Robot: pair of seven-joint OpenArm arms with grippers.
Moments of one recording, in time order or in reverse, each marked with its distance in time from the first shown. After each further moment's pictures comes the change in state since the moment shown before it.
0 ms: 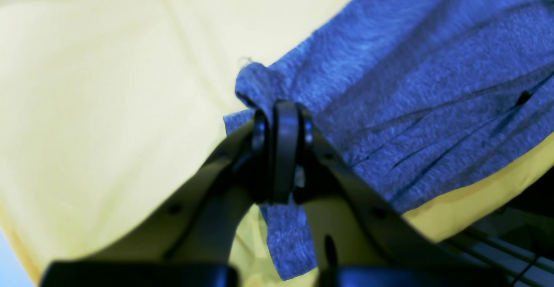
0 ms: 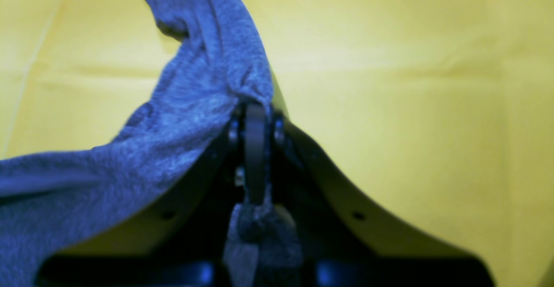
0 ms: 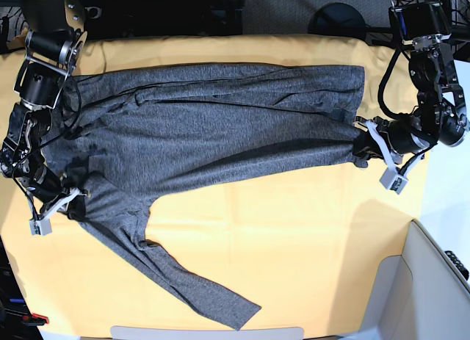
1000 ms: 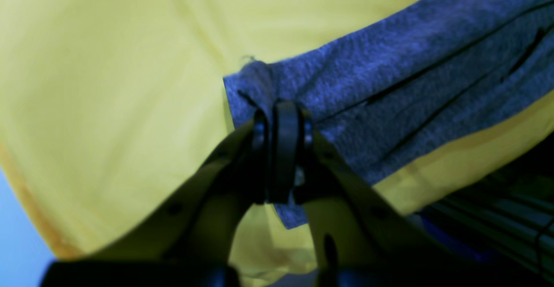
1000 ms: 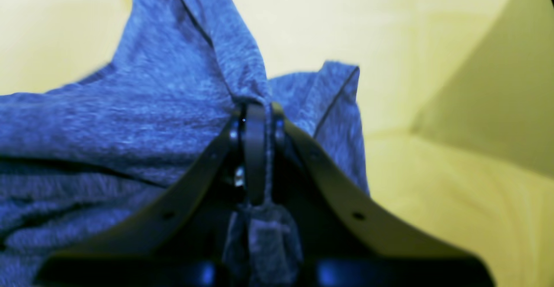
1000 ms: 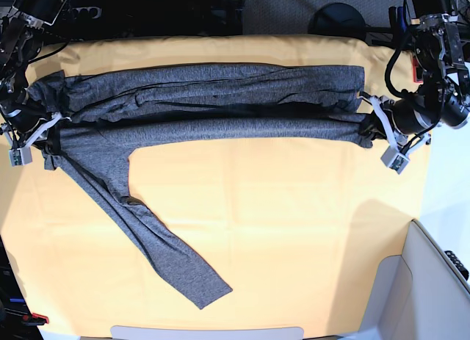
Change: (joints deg) left arm 8.3 -3.6 -0.1 7.4 -0.2 -0.2 0.0; right arm -29.2 -0.1 12.5 29.9 3.5 0.4 -7.3
